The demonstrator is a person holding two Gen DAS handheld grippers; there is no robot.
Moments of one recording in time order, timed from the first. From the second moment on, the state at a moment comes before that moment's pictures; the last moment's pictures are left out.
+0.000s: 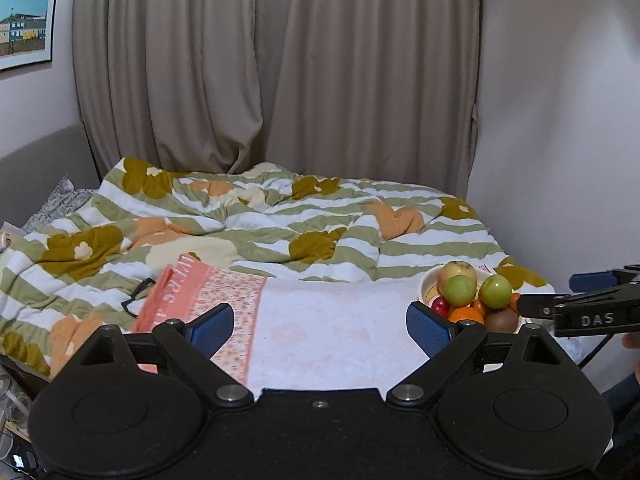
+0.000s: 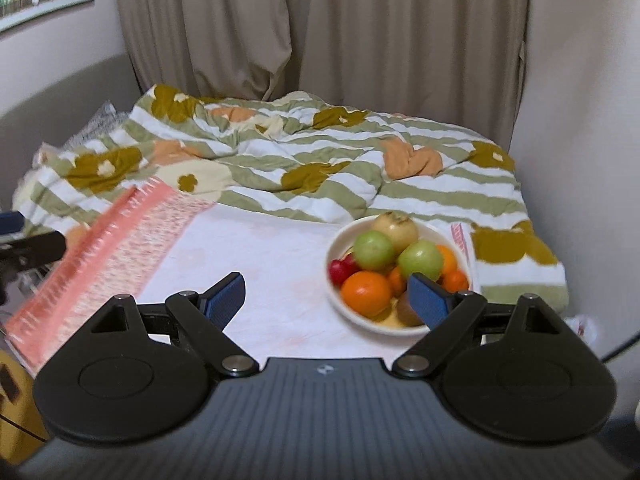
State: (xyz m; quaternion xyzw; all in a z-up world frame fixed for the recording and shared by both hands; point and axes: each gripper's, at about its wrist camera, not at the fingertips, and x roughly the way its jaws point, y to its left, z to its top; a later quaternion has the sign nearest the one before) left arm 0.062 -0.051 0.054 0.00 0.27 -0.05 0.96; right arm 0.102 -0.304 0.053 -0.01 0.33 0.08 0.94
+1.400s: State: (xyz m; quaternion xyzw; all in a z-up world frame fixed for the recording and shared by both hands) left arm 0.018 -0.024 0.044 0.03 0.28 -0.05 0.96; right arm 0.012 -0.288 0.053 0.02 0.35 0.00 0.94
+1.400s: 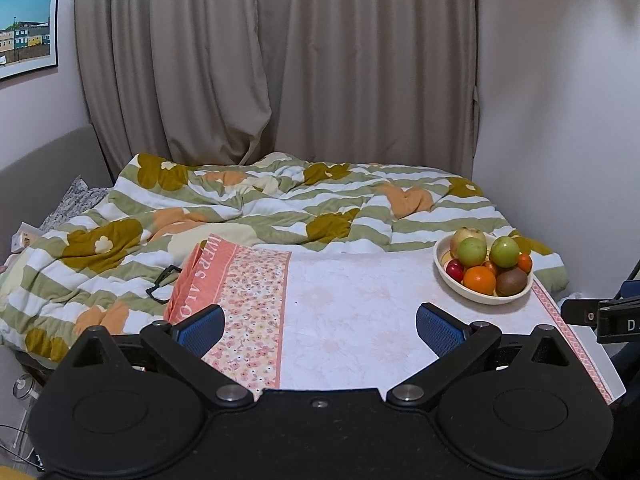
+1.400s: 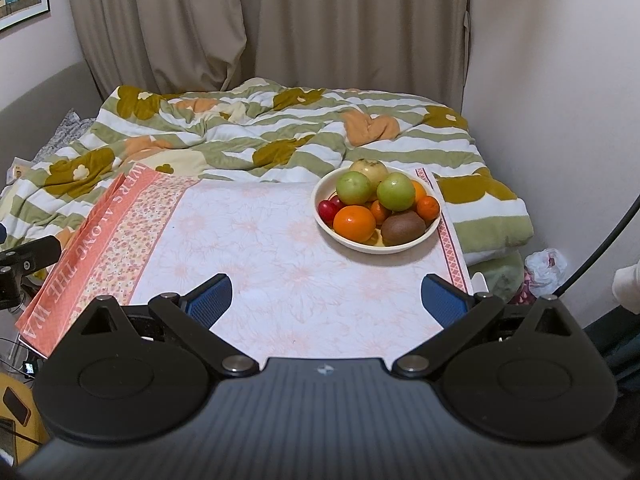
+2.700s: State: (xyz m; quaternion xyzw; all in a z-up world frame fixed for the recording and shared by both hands) left arm 0.026 -0.017 0.039 0.02 0.29 -0.03 0.96; right arm 0.023 -0.281 0.045 0.02 0.36 0.00 0.93
